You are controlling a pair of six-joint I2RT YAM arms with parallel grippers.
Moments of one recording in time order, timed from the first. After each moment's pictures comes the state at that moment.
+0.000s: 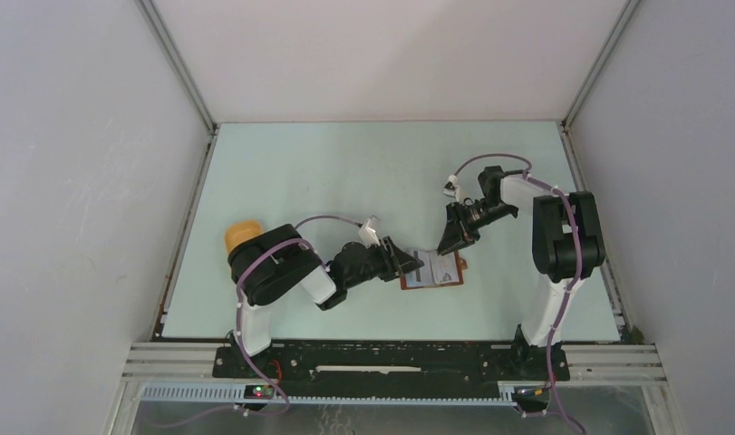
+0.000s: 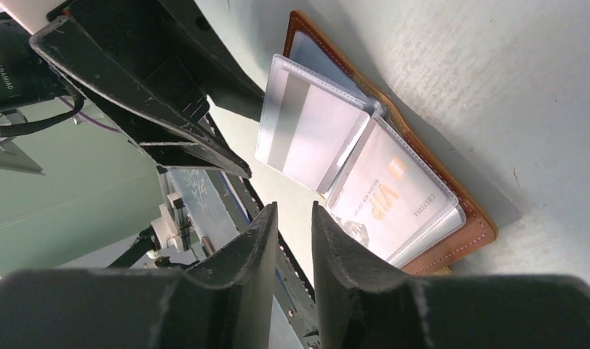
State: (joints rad) left arm -0.88 1.95 0.52 1.18 0.15 -1.11; right arm 0.13 1.92 1.22 -0.93 -0.97 -0.27
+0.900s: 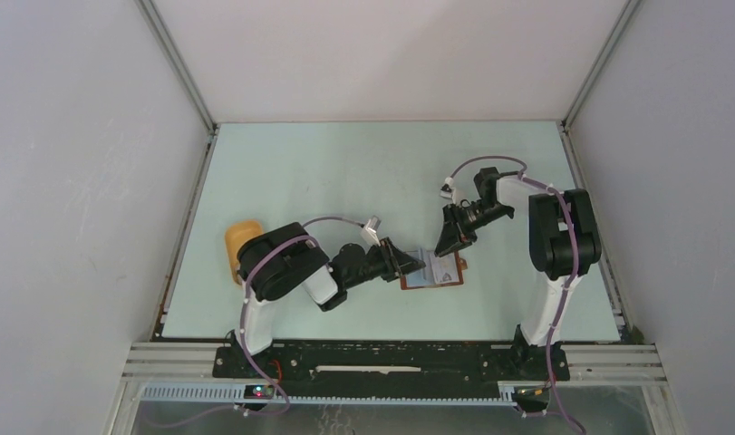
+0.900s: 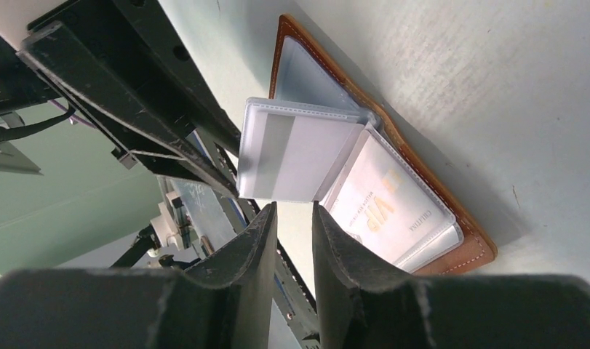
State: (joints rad) left arm -0.88 2.00 0.52 1.33 0.21 -1.18; right arm 0.15 1.94 1.22 -0.90 -0.95 -0.25
